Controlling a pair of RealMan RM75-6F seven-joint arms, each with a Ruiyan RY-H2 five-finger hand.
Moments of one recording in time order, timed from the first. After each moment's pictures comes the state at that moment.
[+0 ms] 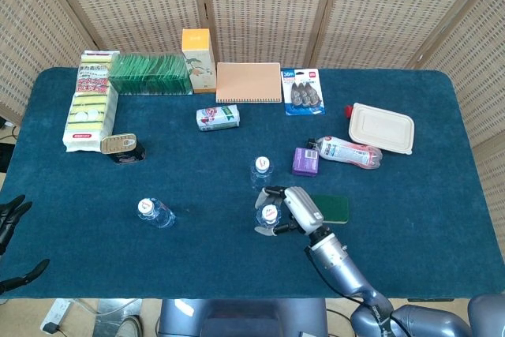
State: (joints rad) left arm 0.03 -0.95 0.10 -1.69 1.74 1.66 -0.33; right arm 0.58 -1.70 0.19 -1.48 -1.47 1.12 0.37
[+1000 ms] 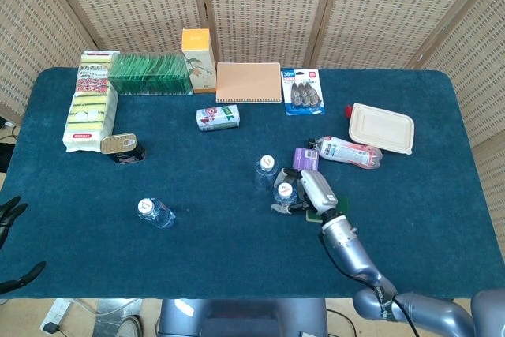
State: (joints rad) left arm 0.03 -0.94 0.10 -1.67 1.76 1.68 -0.37; right arm 0.60 -1.67 0.24 -1.41 -1.33 1.05 0.36
